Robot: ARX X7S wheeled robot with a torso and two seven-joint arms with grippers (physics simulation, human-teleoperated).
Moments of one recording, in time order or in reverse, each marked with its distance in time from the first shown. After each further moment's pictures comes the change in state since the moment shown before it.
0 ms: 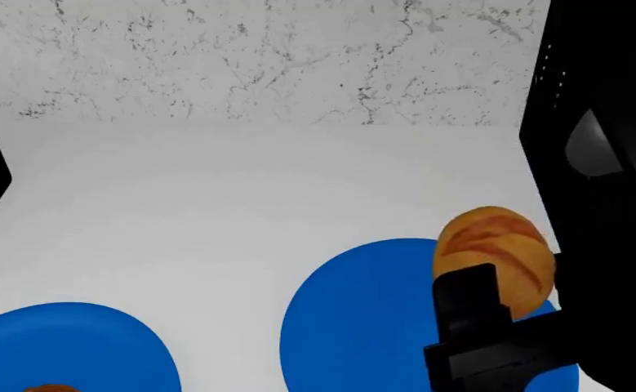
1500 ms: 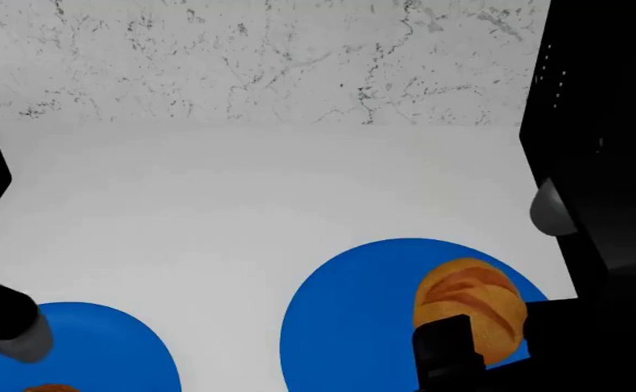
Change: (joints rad) left arm 0.278 0.120 0.236 -0.304 0.366 -0.147 0.245; right arm -0.160 0.016 0.024 -0.068 -0.109 -0.050 -0.110
